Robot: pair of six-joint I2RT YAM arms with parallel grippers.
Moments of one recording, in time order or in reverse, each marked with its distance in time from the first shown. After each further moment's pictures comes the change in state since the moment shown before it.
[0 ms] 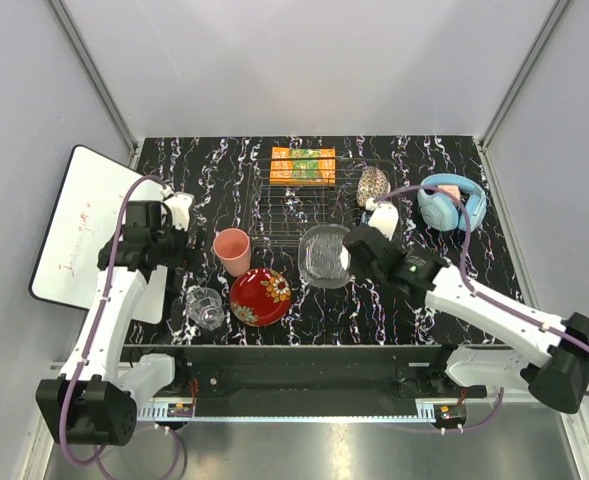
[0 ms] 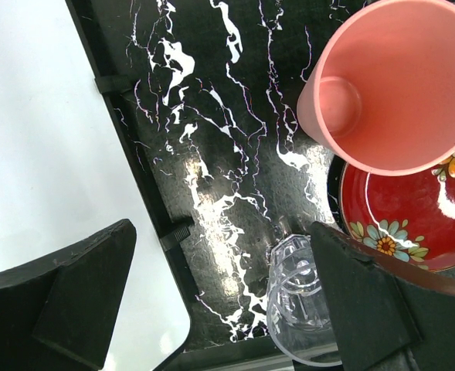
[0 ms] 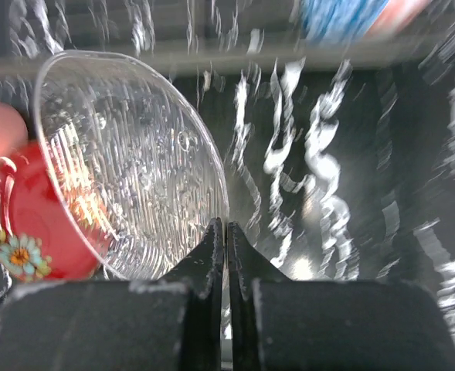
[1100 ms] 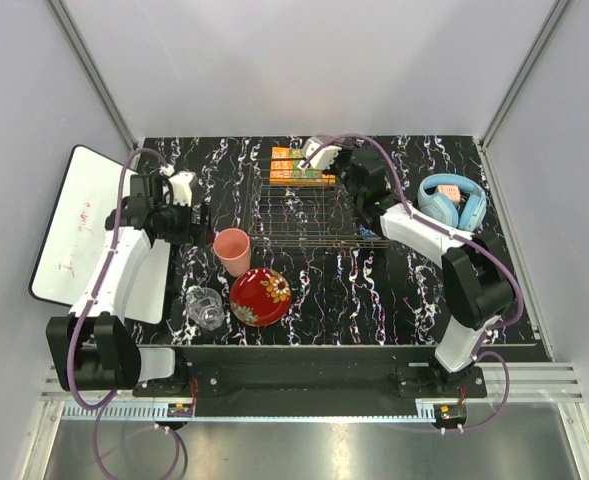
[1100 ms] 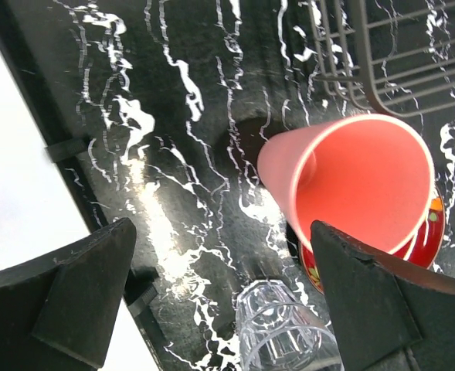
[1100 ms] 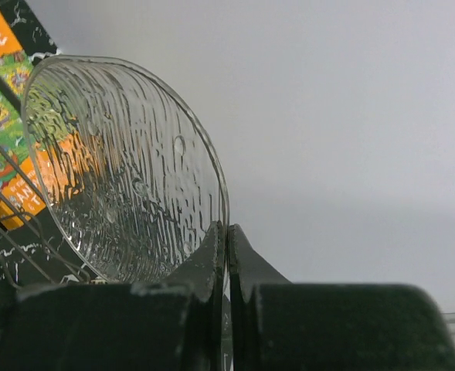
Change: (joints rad) left arm 0.037 0.280 0.147 0.071 0.175 -0.073; right arm -0.378 0.552 0.300 1.109 -0.252 -1.884
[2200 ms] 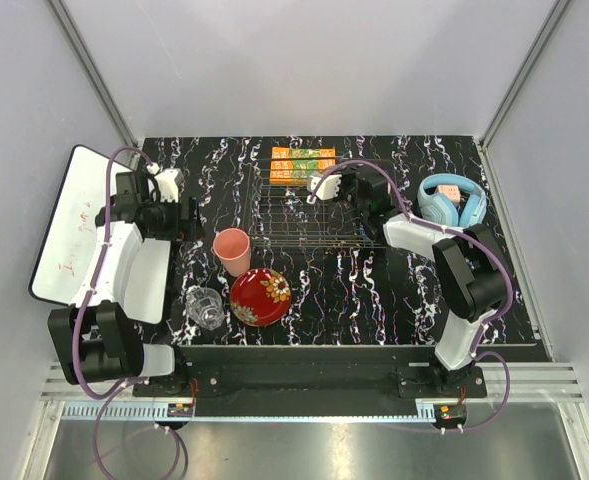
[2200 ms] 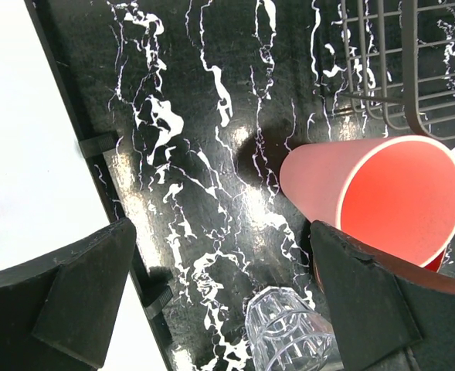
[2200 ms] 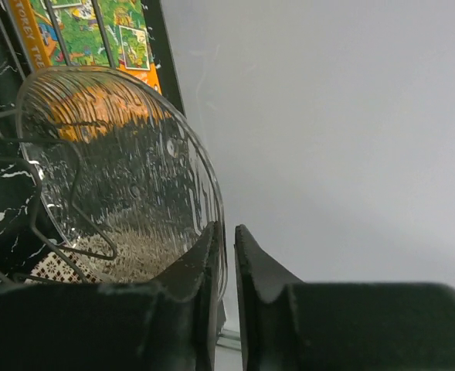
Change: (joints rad) left arm 0.114 0.045 0.021 0.011 0.055 0.002; right arm -0.062 0.062 -0.151 0.022 -0.157 -0.257
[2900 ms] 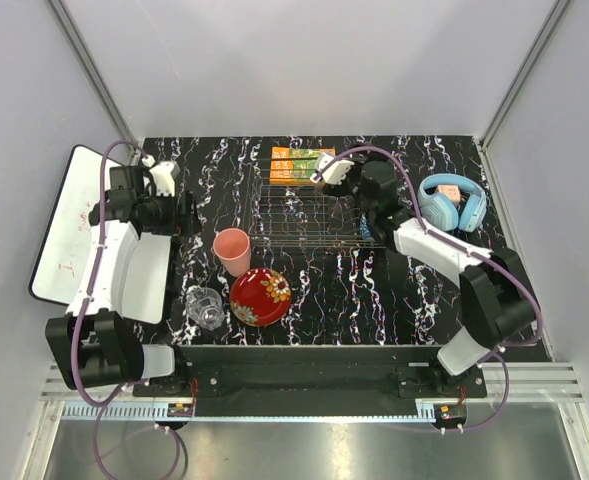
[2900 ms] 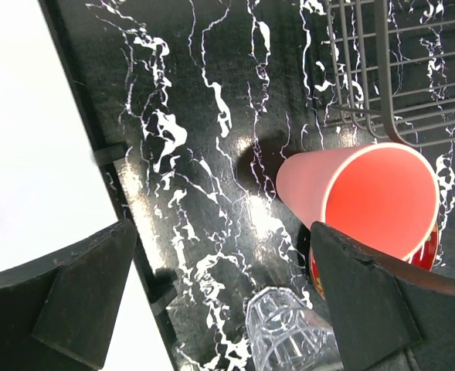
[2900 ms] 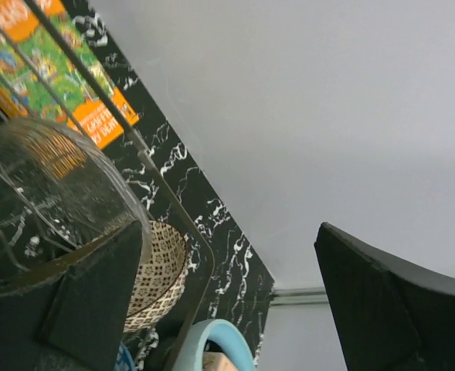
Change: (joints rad) left arm 0.002 -0.018 0.062 -0.040 0.001 0.005; right arm 0.046 -0.184 -0.018 -0.092 0.133 0.324
